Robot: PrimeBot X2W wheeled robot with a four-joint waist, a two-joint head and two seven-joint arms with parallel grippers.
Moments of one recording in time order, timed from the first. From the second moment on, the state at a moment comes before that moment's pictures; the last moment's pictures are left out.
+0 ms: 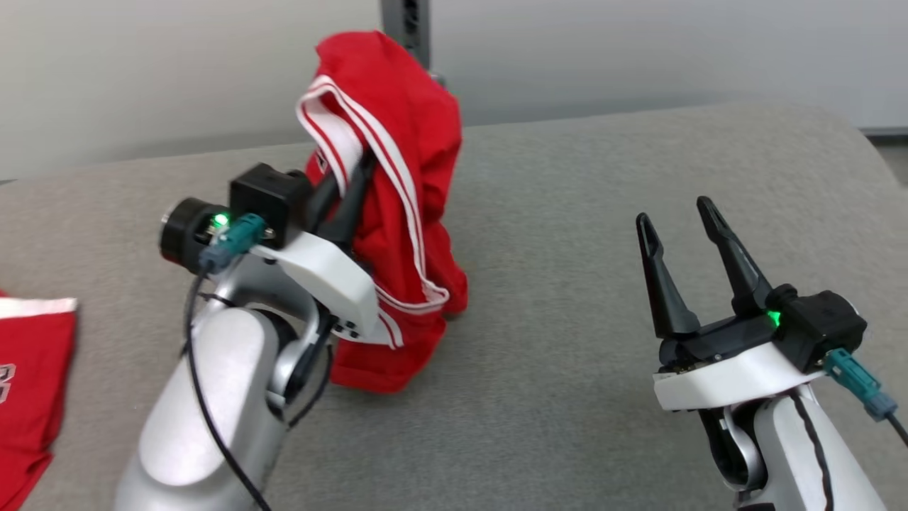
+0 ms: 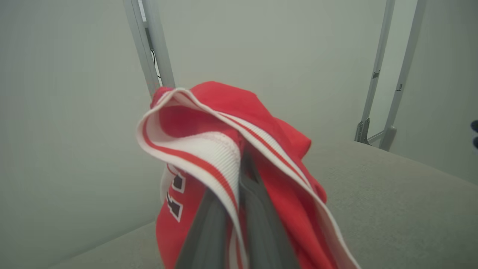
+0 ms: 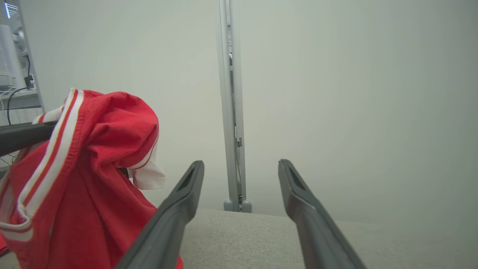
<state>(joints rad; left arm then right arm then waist) -0.53 0.15 -0.34 0.15 -0.29 -0.04 0.11 -0.28 -0.05 0.19 0.13 0.18 0.13 -0.26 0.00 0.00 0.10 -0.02</state>
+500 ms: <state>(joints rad) -0.64 0.05 -0.47 0.43 -0.30 0.03 0.01 -0.34 -0.05 0.15 0.10 0.24 0.13 -0.26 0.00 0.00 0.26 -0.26</state>
